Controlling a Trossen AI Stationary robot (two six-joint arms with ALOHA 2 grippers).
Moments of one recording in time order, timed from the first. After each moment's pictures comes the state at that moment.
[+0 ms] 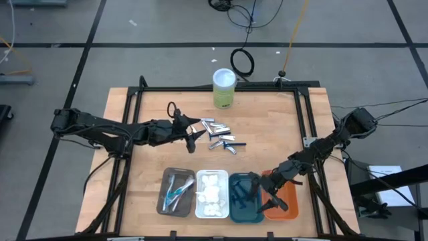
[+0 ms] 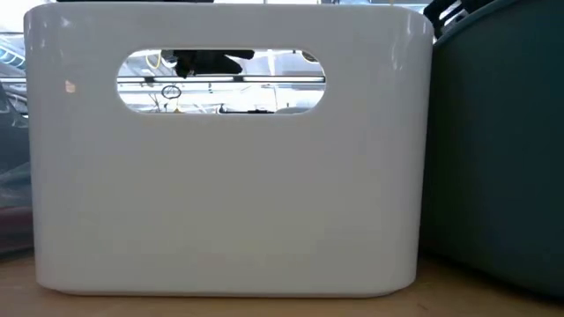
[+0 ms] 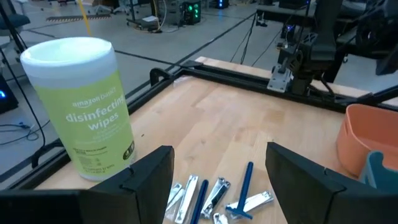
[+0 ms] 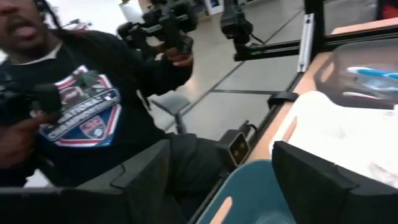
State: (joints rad) left arm -0.04 1.23 0.70 0.28 -0.42 -0.16; right arm 0.53 1.41 0.50 0.81 -0.25 0.36
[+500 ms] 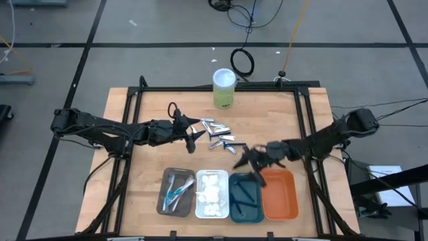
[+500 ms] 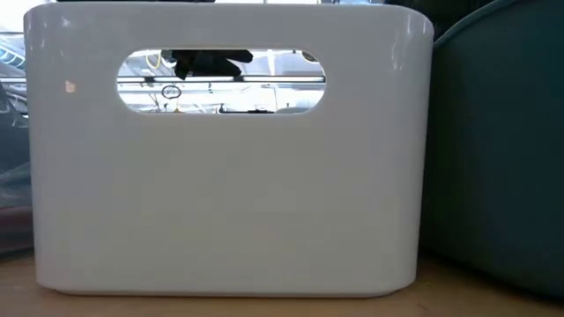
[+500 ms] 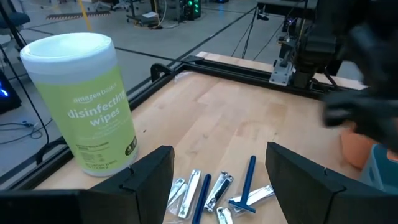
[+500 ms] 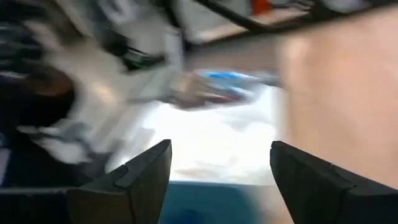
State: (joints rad) left arm -0.04 1.23 0.70 0.26 -0.42 -0.15; right arm 0.23 1.39 0.51 0.65 -0.19 0.37
